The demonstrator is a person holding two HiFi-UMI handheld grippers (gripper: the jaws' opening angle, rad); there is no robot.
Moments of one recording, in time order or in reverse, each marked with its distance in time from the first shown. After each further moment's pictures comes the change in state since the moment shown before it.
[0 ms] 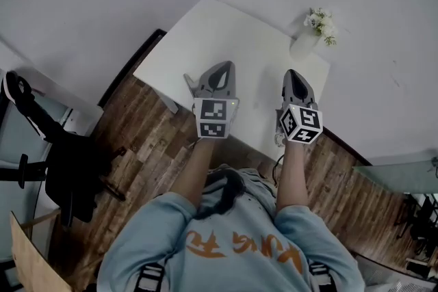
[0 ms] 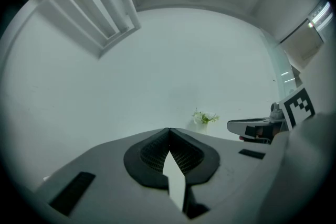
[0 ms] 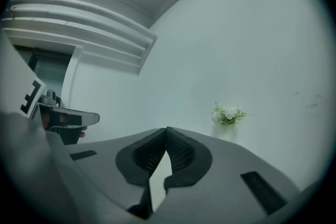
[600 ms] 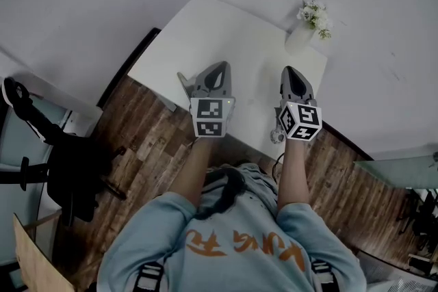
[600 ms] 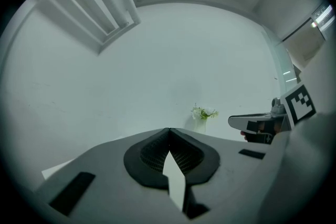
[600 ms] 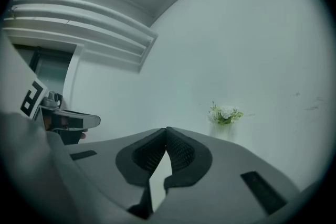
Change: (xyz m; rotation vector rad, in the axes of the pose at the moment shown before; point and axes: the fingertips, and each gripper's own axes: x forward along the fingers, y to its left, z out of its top) left arm 0.015 -0.018 -0.018 -0.008 0.044 0.007; right arm -0.003 -0.024 -0.005 -0.016 0.017 0.014
